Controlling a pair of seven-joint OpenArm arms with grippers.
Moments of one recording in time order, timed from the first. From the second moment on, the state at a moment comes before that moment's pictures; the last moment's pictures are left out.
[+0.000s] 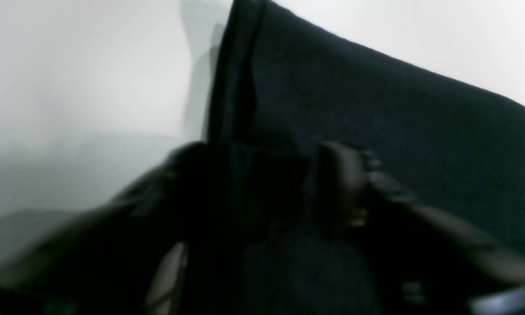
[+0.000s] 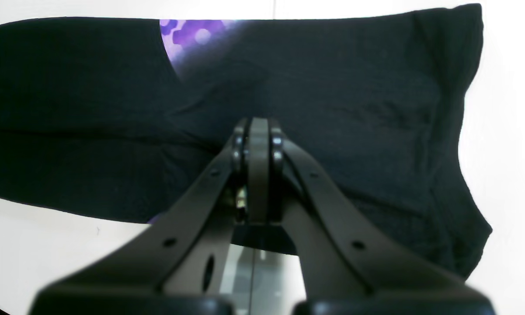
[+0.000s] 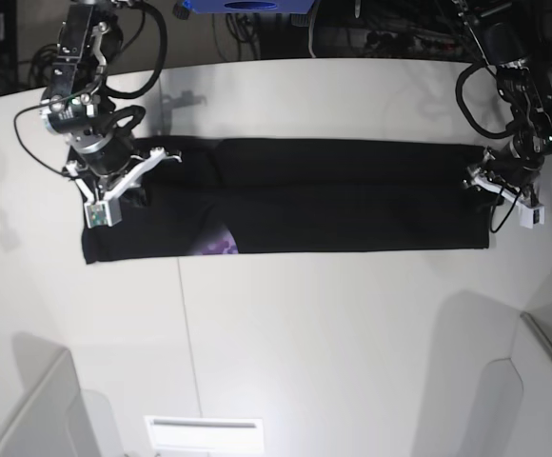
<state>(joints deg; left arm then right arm) 4.8 -19.3 -30.8 73.0 -33.8 -24.8 45.3 -16.0 2.1 12.5 112.9 14.7 16.8 -51.8</state>
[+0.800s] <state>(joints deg) 7.1 -19.7 -31.0 81.2 -32.1 -24.0 48.8 -16.8 2.1 12.9 113.0 14.7 16.8 -51.8</state>
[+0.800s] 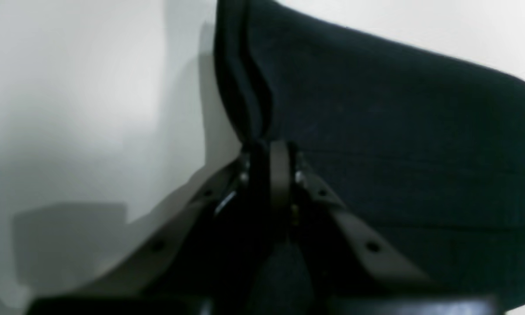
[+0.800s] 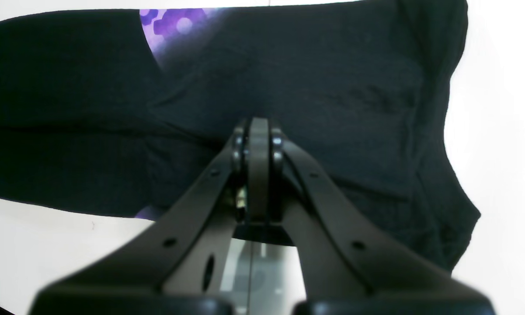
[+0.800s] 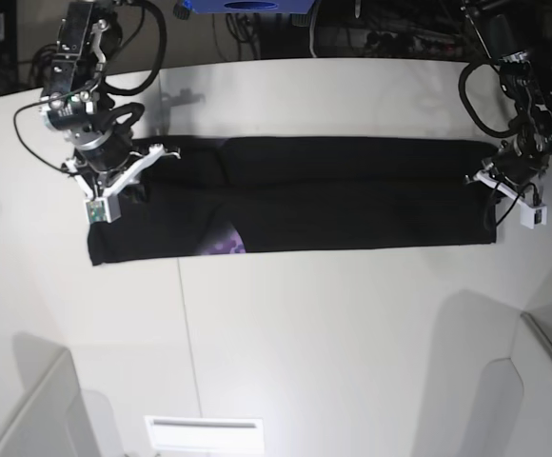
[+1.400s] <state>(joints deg) 13.9 -11.1 -29.1 105.6 -16.0 -23.8 49.7 -16.8 1.9 12.7 113.0 14.7 16.8 -51.8</state>
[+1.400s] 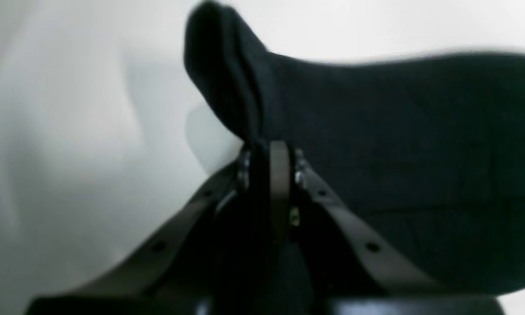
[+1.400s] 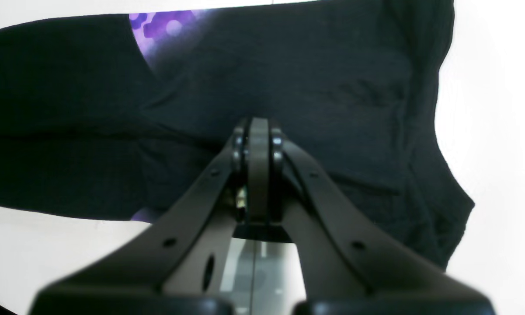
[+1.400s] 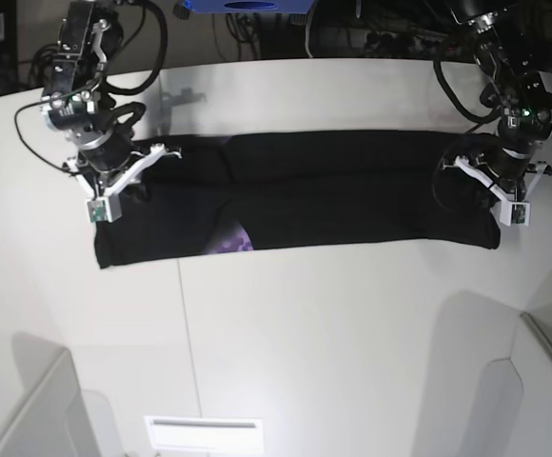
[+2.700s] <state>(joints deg) 13.4 -3.3 0.4 107.1 -17.1 -15.9 50.3 -16.8 2.0 13.0 113.0 14.7 16.8 -51.8</state>
